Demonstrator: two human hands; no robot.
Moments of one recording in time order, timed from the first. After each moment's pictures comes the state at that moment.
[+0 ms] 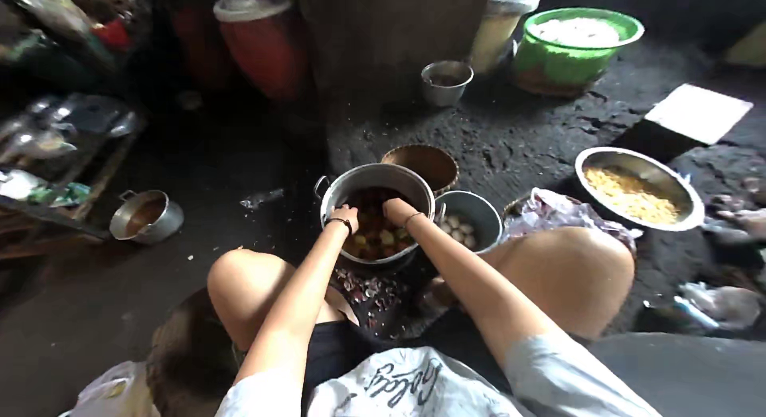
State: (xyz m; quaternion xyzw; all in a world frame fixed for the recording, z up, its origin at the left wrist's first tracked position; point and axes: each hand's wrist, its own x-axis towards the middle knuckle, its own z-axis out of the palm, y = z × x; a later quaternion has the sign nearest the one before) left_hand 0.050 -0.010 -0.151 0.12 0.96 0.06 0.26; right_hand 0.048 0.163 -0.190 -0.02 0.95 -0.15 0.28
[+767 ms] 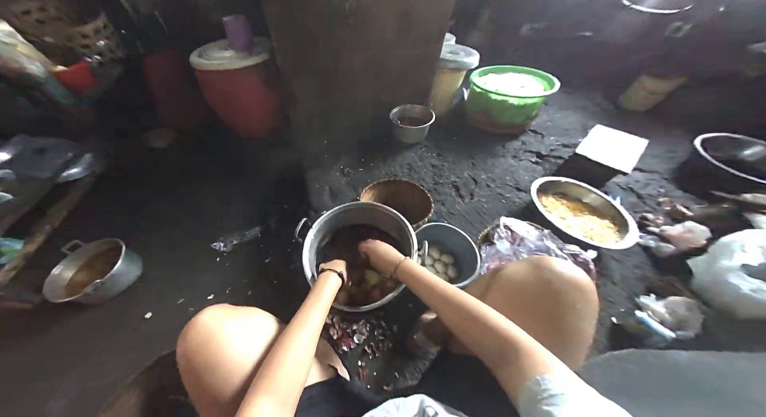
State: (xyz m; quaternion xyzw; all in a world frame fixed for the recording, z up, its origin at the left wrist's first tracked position) left_hand 0.059 0.010 -0.148 0.11 0.92 0.01 0.37; right_hand 0.065 0.165 -0.151 -0.13 0.95 -0.18 0.20
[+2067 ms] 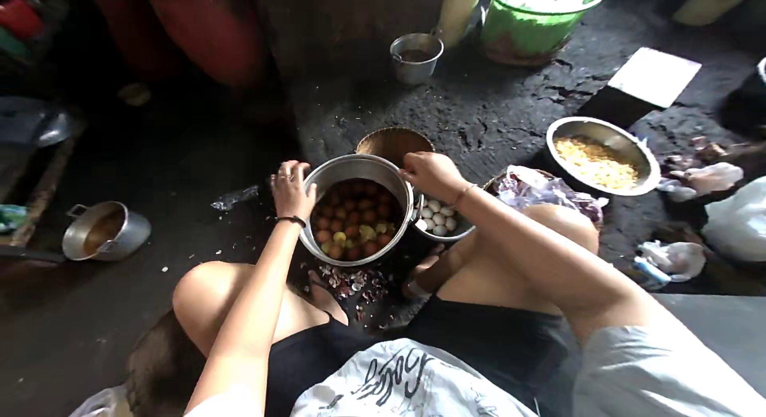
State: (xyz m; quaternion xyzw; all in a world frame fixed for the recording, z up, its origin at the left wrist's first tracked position) left_hand 0.010 -0.047 -0.126 0.13 0.97 0.20 -0.09; right_hand 0.067 0.275 -0.076 -0.07 0.99 -0.15 0.03
